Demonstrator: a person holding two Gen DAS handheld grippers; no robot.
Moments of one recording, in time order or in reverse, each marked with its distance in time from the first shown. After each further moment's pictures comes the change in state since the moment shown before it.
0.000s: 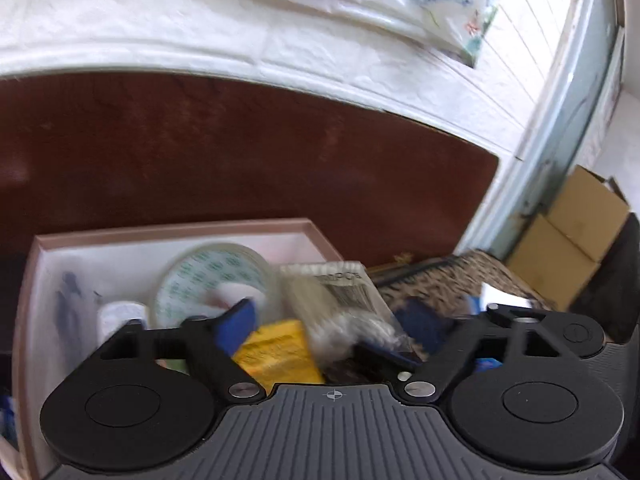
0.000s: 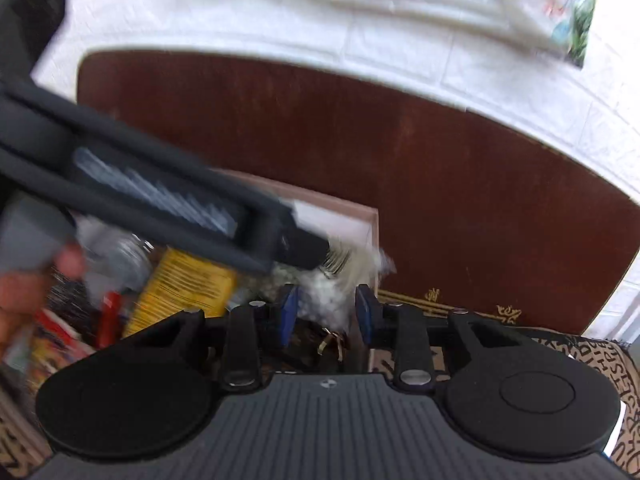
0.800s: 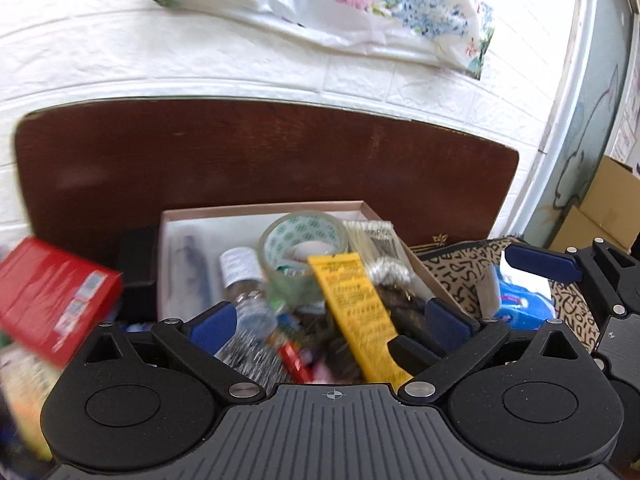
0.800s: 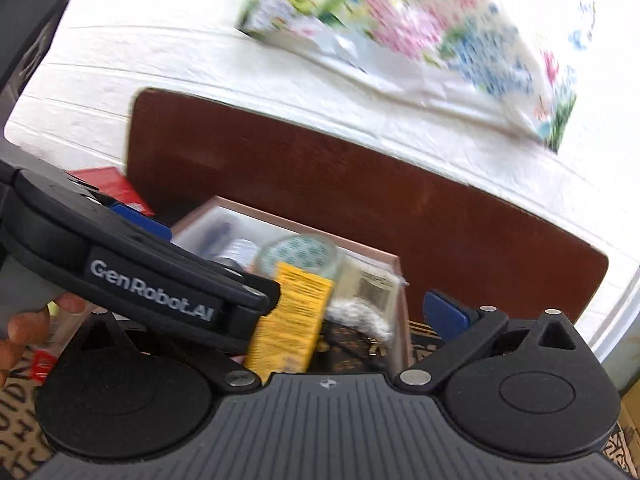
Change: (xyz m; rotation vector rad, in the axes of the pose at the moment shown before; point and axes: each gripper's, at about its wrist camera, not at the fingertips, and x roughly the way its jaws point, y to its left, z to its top) left arm -0.131 -0.002 -0.041 0.016 -0.019 0.139; right arm -0.115 0.085 0.019 -0.044 -0.122 -0.037
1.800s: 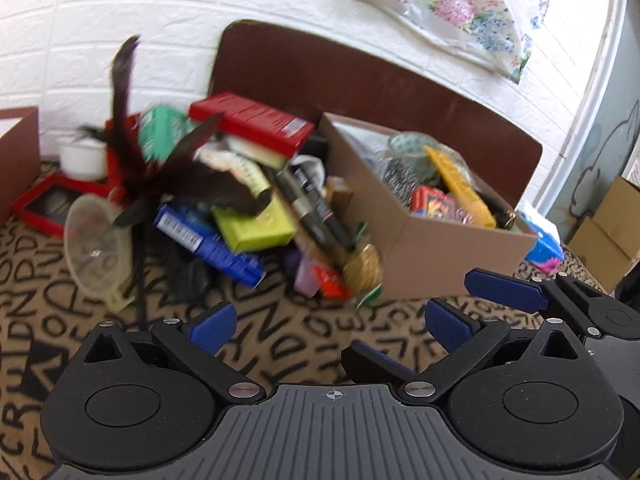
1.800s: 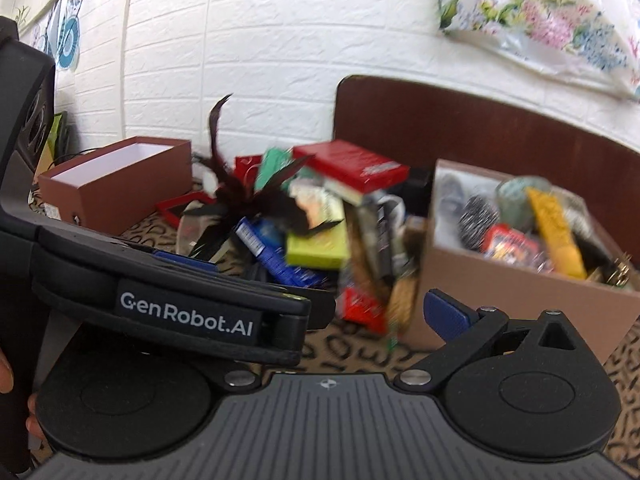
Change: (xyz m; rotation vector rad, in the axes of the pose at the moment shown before) left arm -0.162 0.117 -0.177 -0.163 -0.010 0.055; right arm -0.096 0.185 -0.068 0.112 0.004 0.277
